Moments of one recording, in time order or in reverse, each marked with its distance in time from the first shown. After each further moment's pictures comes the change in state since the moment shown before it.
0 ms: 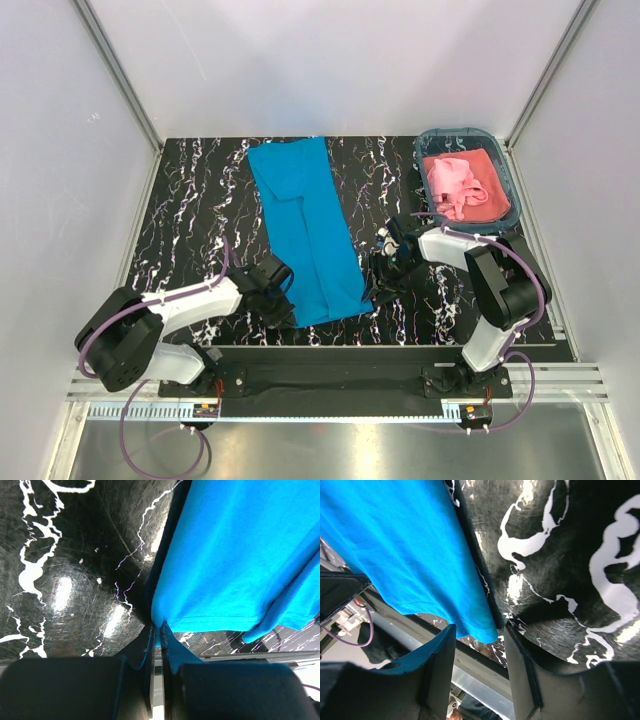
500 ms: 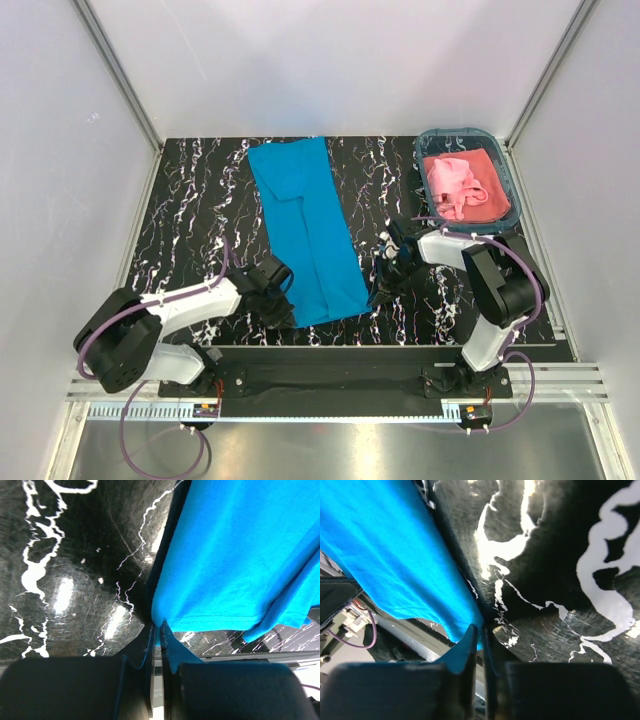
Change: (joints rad) left arm 0.000 -0.010 -0.006 0.003 -0.008 0.004; right arm -0.003 0.018 -0.027 0.031 -0.008 0.024
